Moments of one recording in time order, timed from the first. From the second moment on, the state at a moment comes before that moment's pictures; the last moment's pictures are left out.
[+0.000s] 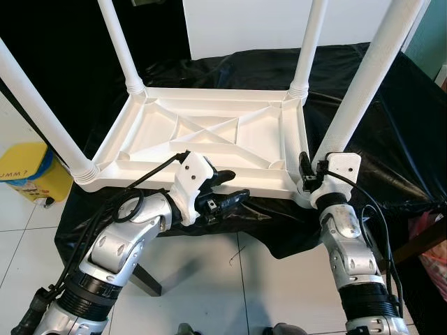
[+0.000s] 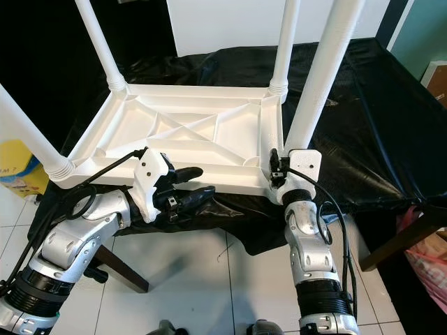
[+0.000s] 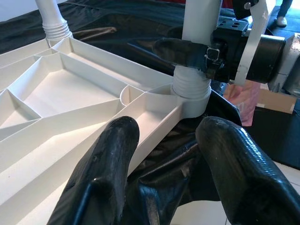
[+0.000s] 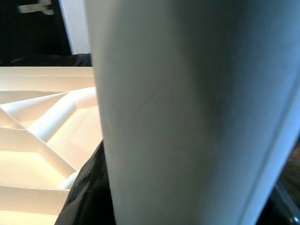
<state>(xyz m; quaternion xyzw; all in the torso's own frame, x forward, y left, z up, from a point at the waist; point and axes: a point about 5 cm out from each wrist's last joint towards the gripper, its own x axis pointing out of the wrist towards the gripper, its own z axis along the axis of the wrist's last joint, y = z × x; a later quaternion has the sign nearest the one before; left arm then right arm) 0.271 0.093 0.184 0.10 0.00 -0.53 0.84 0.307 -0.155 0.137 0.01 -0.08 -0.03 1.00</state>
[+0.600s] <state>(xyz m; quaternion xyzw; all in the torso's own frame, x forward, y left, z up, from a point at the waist) 0.272 0.093 0.186 0.10 -0.01 -0.53 0.84 0.292 -0.147 0.154 0.02 -0.13 -0.07 0.99</state>
